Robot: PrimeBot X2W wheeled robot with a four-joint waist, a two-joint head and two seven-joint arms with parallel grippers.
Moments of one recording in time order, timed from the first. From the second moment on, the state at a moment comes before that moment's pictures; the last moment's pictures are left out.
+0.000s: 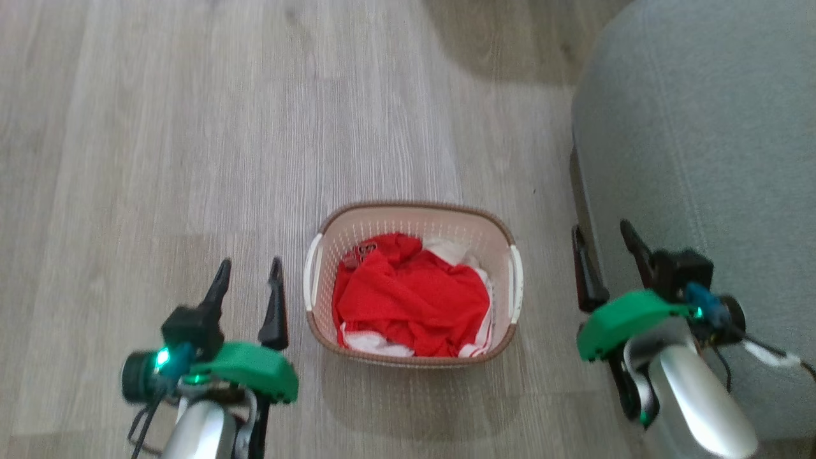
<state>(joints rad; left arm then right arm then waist) -0.11 0.05 -0.20 0.29 -0.21 0.05 -0.26 -0.28 -0.06 0.17 0.45 0.25 0.13 -0.26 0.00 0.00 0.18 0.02</state>
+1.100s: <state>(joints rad) 0.14 0.05 -0.15 0.17 -0.18 0.08 -0.26 -0.02 -0.05 0.10 0.27 0.24 0.13 -0.26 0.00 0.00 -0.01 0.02</state>
